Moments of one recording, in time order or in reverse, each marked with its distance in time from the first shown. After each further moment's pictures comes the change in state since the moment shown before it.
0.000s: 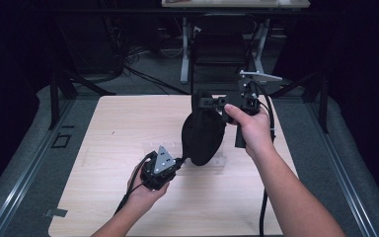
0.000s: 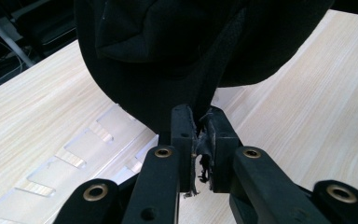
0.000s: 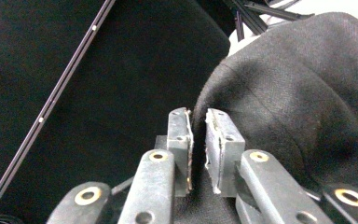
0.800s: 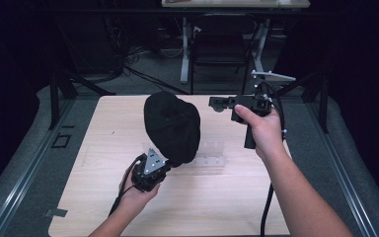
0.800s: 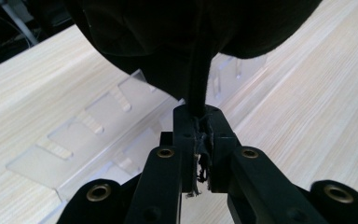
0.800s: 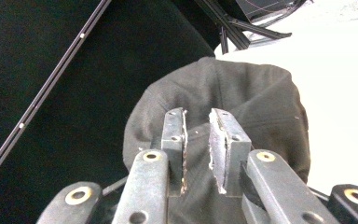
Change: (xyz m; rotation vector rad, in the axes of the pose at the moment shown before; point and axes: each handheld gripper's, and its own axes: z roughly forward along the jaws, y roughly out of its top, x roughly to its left) left arm 0.016 -0.028 -0.003 0.038 0.029 -0.059; right arm -0.004 0.000 -0.022 -0.049 -0.061 -0.041
